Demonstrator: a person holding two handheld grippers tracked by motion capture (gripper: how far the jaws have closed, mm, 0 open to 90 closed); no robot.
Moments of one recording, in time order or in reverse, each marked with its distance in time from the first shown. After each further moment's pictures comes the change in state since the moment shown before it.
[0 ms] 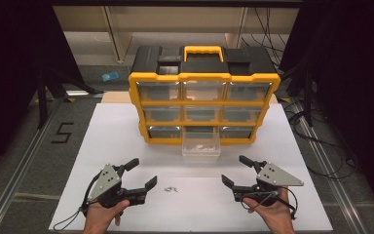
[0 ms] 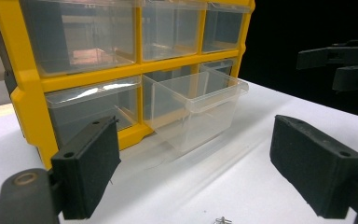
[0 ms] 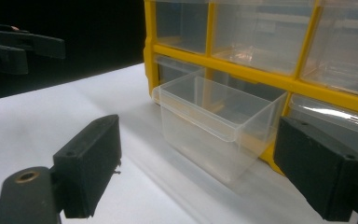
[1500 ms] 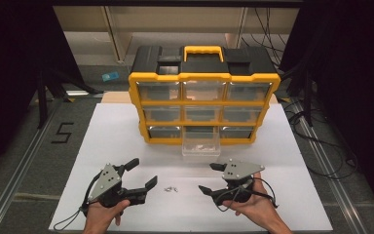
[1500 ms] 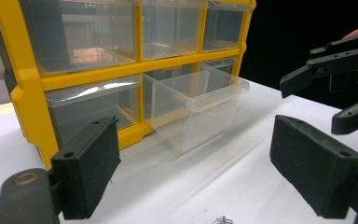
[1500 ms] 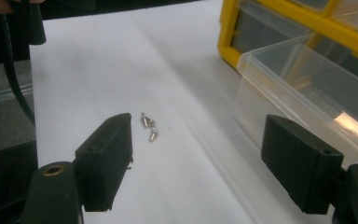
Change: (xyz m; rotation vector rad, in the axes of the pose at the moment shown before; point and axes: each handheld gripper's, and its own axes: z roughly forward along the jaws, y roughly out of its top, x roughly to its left) left arm 0.001 0.000 0.000 0.014 0.008 0.012; right arm 0.032 0.024 0.050 0.299 0.229 -0.173
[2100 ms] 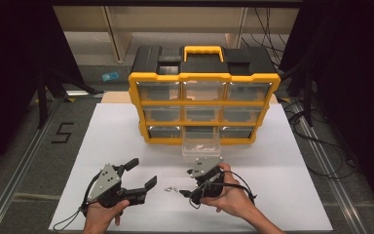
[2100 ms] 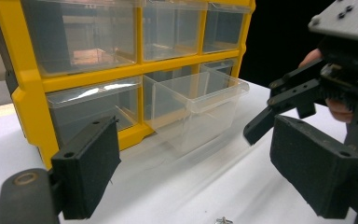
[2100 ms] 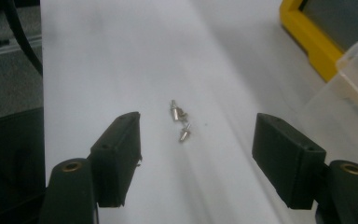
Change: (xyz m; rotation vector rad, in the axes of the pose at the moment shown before) left arm -0.001 0.000 -0.001 -0.011 -0.002 -0.007; right arm 0.011 0.022 0.061 0.215 0.122 -0.059
